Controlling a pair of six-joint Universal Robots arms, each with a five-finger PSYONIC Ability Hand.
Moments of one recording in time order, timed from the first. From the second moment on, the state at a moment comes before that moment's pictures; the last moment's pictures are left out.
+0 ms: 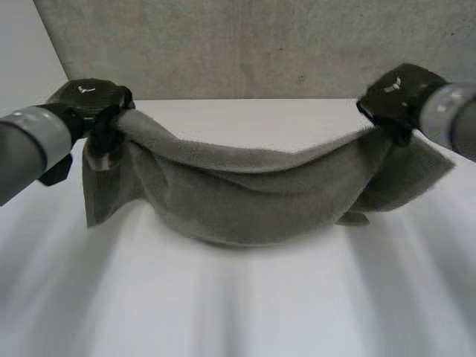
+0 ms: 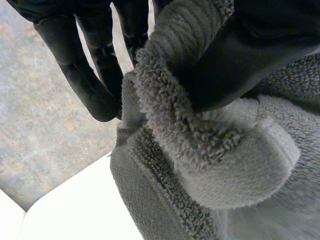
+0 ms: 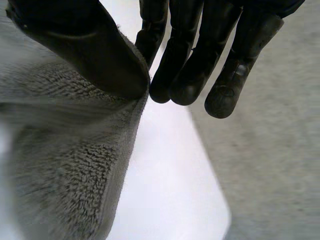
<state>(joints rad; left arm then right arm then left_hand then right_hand) 4.46 -1.87 -1.21 2.87 -1.38 3.41 1.89 -1.15 0.90 0.56 1.46 2.28 1.40 1.44 1.53 1.51 1.47 1.32 1.33 1.33 1.33 1.17</state>
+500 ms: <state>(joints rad) 4.47 -1.95 -0.99 3.18 -1.40 3.07 1.92 -1.24 0.95 -0.04 1.50 2.51 1.41 1.44 1.54 1.51 1.48 1.32 1.33 1.33 1.33 1.17</state>
